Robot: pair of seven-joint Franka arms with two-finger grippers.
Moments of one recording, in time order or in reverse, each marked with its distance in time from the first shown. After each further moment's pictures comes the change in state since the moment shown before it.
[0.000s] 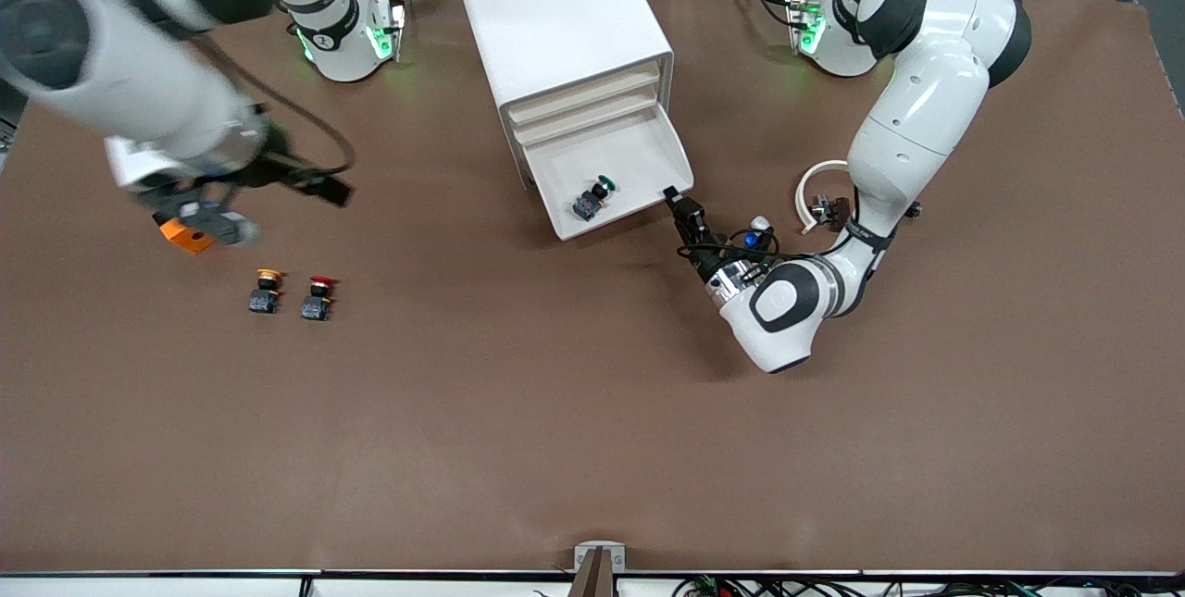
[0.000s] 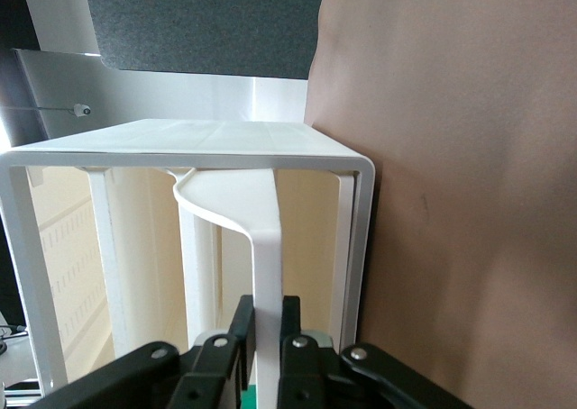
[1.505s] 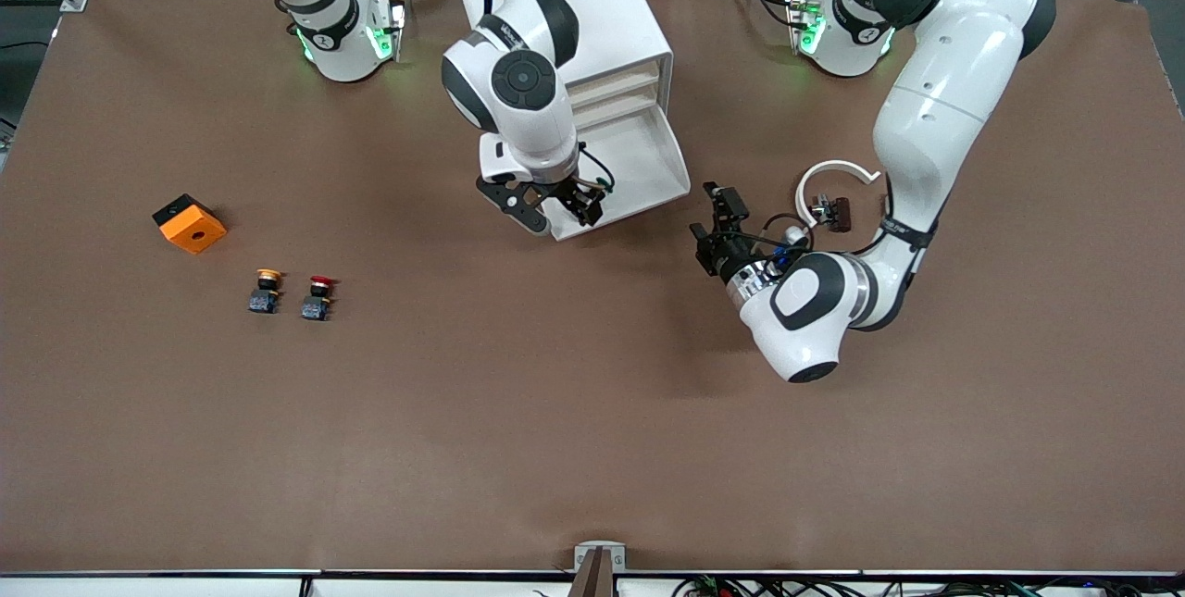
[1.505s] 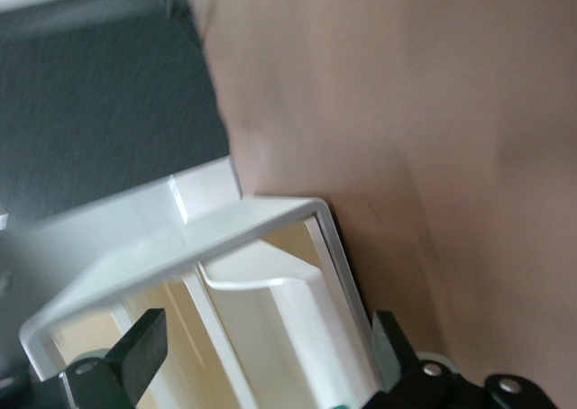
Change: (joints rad) left arm 0.021 -0.161 -0.005 0.030 0.257 -0.042 0.464; right arm 0.418 0.296 -0.011 -0.208 -0.016 0.654 0.566
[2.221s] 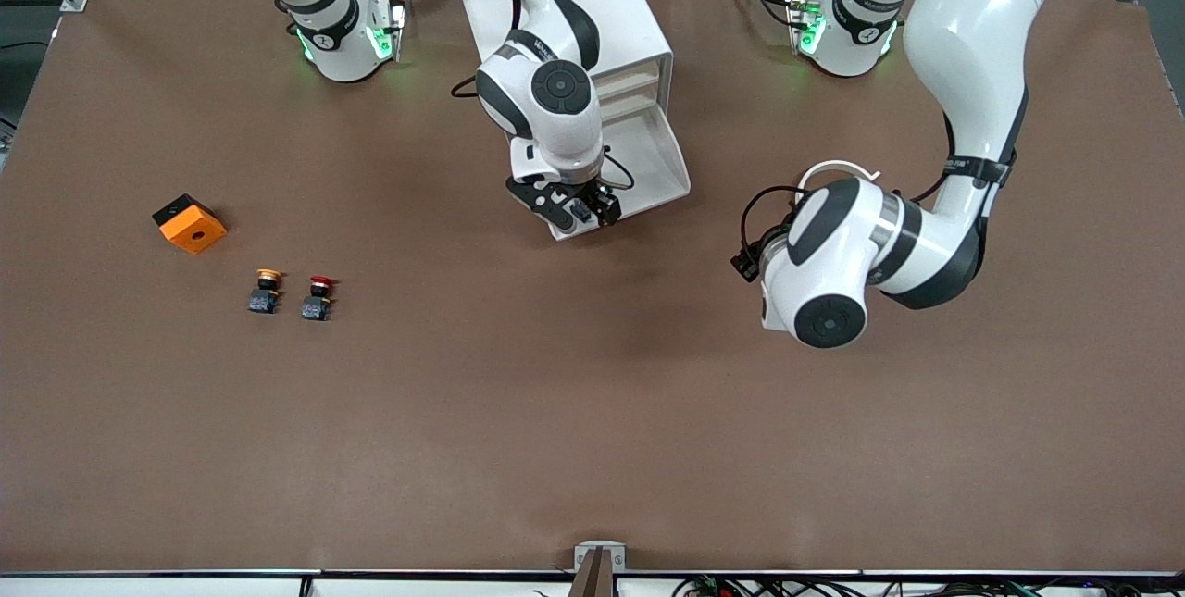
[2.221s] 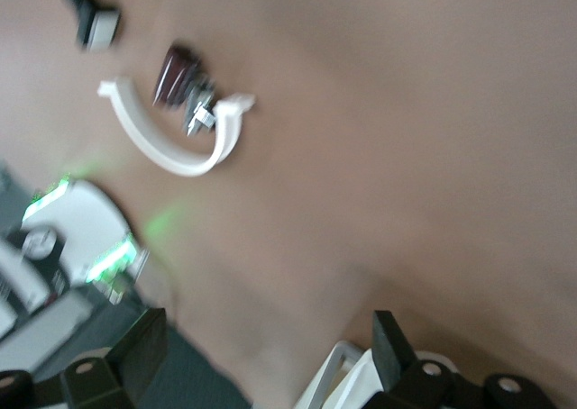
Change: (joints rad) left arm -0.044 -0.231 -0.023 -0.005 0.491 0.104 0.673; right arm 0.062 0.069 0.000 0.002 -0.020 0.065 0.071
